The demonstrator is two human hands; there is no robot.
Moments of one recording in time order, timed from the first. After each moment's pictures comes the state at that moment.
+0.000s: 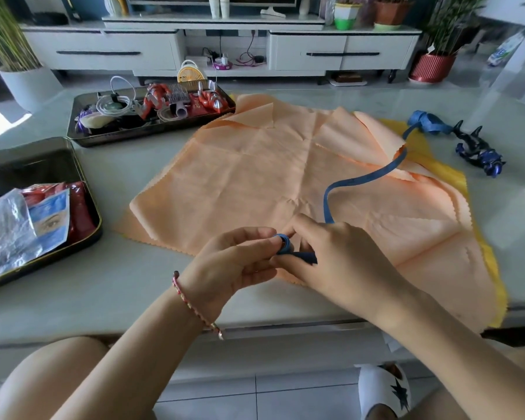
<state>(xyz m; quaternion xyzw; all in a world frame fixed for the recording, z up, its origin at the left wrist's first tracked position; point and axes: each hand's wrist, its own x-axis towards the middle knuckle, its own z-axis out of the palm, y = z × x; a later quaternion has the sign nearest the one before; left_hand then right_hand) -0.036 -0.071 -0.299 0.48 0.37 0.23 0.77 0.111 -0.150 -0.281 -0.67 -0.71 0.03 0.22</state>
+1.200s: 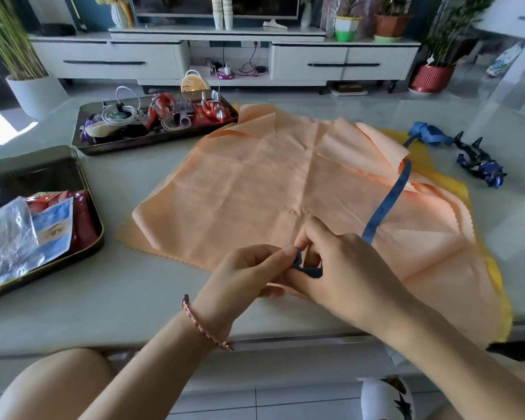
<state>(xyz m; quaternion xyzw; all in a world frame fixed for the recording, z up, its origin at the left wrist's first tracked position) -0.026 -0.084 -0.302 0.60 0.35 0.21 0.69 0.110 -0.152 -0.283 -0.68 -0.69 0.07 0.26</state>
